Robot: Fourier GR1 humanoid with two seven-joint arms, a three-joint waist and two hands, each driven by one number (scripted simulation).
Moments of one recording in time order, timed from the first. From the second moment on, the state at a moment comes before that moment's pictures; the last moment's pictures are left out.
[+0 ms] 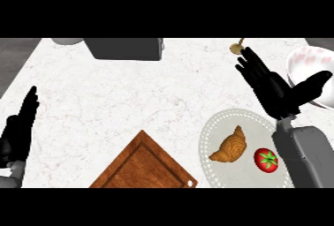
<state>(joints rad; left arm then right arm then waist) -0.05 0.59 -0.17 -1.49 0.10 0.44 0.16 -0.41 -0.28 0.07 -1.39 -0.37 0.09 0.13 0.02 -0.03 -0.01</state>
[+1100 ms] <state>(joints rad) -0.05 0.55 -0.10 -1.58 0.23 0.38 0.12 -0.13 -0.55 0.28 -1.58 0.68 -0.51 0.81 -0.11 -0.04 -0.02</state>
